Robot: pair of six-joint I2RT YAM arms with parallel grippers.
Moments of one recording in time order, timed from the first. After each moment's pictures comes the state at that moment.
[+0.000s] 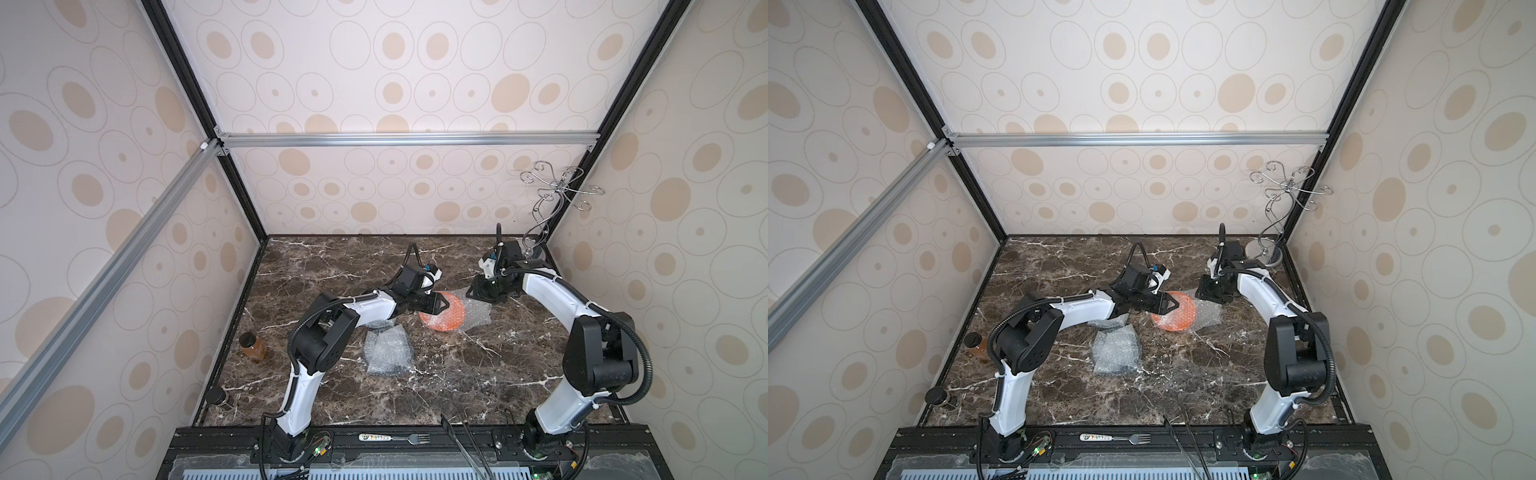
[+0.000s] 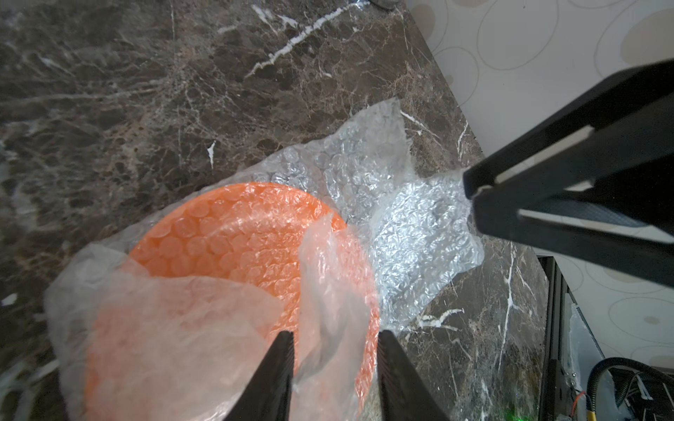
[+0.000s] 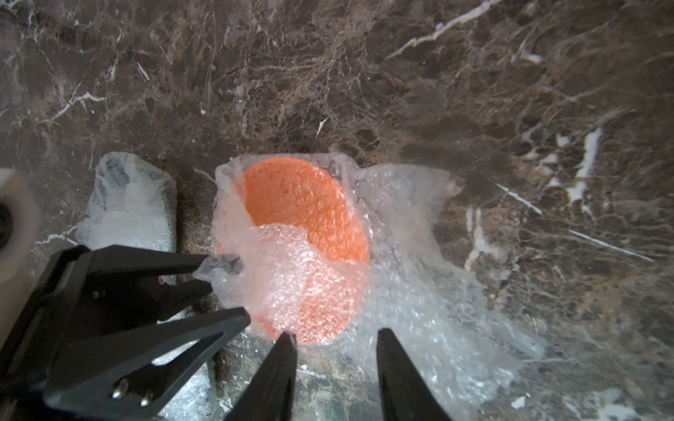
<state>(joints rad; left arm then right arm) -0.71 2.10 1.40 0.03 0.45 -0.42 0.13 1.68 1.29 -0.77 -0.32 0.27</state>
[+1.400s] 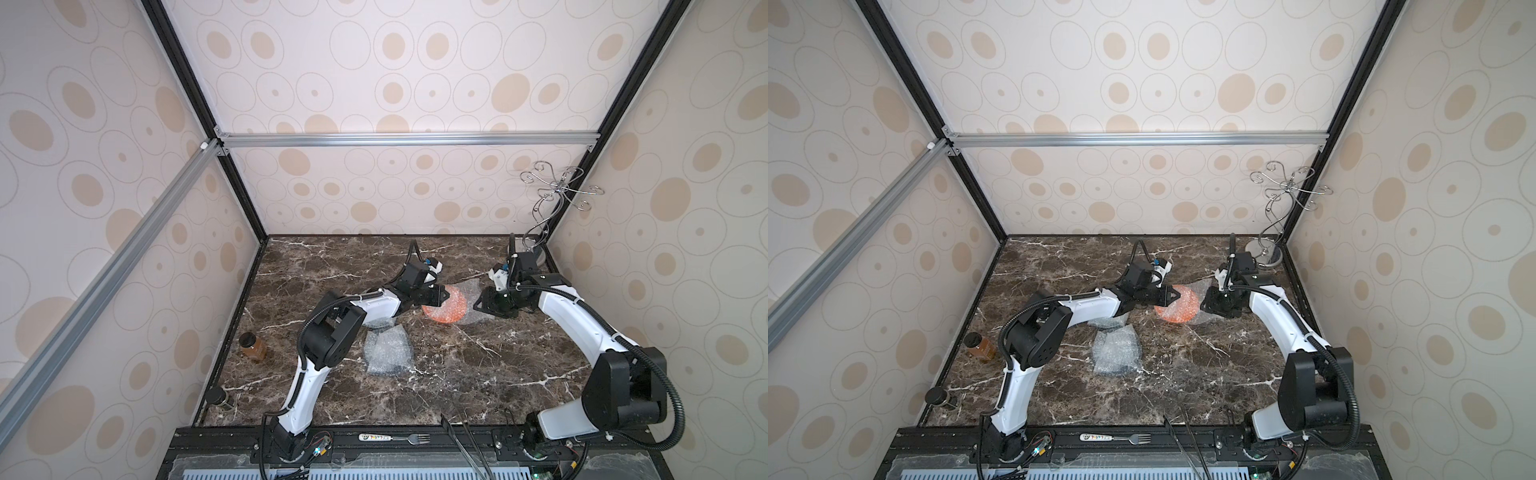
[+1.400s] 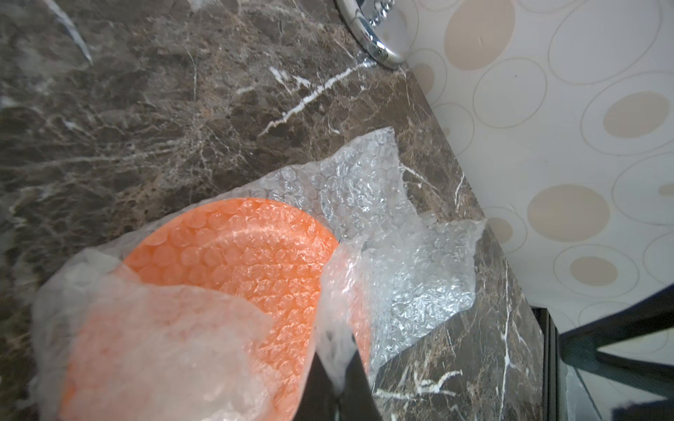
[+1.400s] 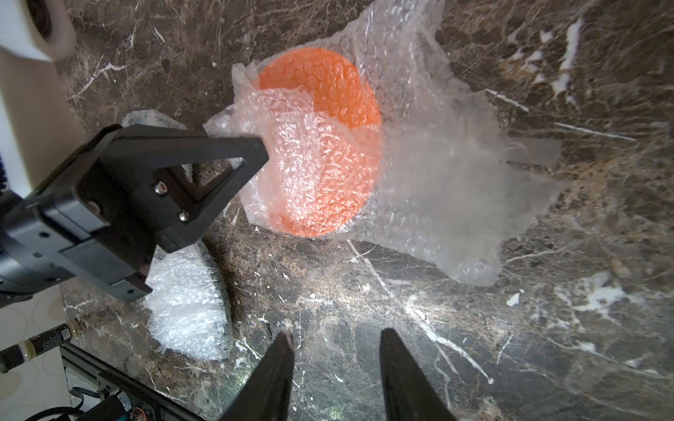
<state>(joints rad) -0.70 2.17 1.48 0.15 0.39 -0.56 0.11 1.47 1.15 -0.84 -0.35 0.29</state>
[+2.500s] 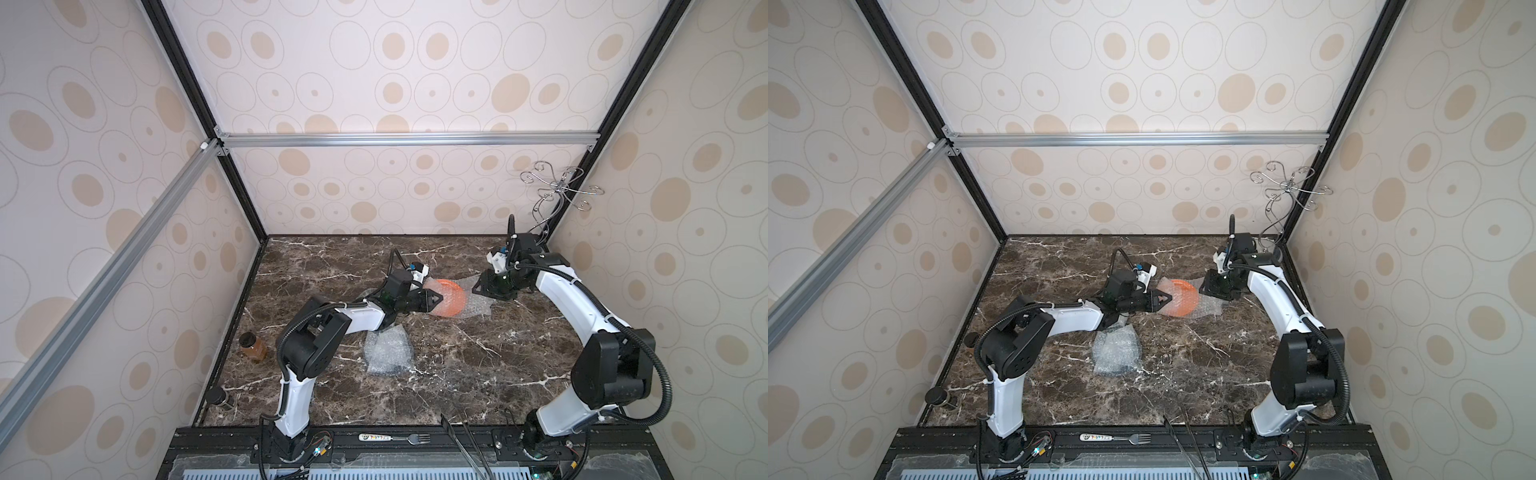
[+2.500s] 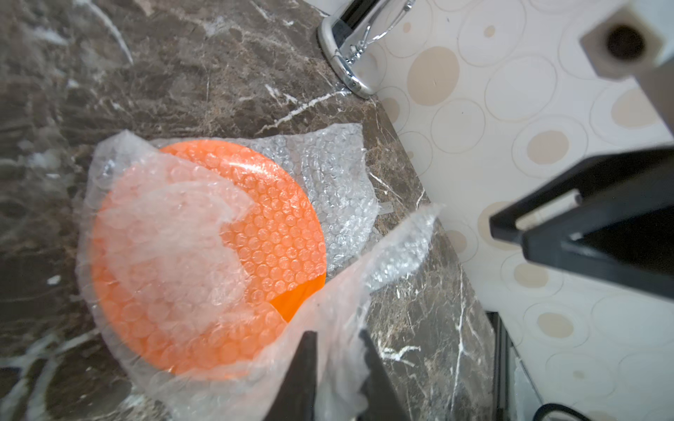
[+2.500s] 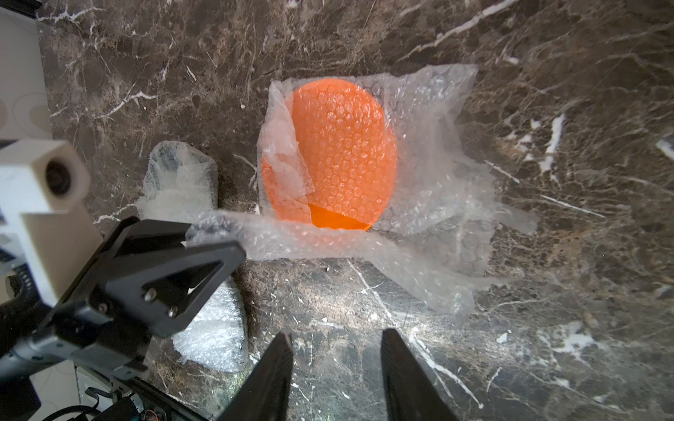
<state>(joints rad) -0.68 1.98 1.15 0.41 0.43 -0.65 0.10 1.62 1.41 -0.93 -0.36 0.25</state>
